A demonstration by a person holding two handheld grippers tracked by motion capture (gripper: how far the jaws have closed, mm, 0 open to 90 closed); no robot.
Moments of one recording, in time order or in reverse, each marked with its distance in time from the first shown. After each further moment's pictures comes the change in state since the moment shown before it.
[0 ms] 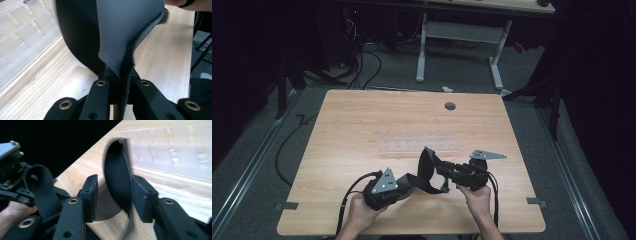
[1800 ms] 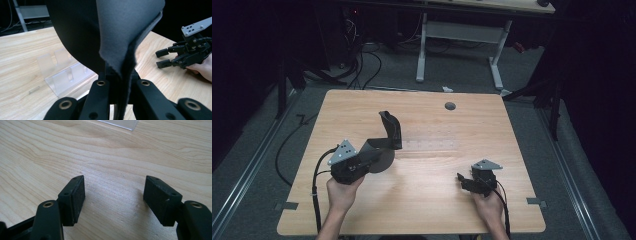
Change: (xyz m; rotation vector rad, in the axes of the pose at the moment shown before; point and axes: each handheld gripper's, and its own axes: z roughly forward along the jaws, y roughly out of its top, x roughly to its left) left arm 0.059 0.068 -0.039 -0.314 0.161 -0.189; right arm -0.056 -0.051 0.000 0.224 -0.600 -0.185
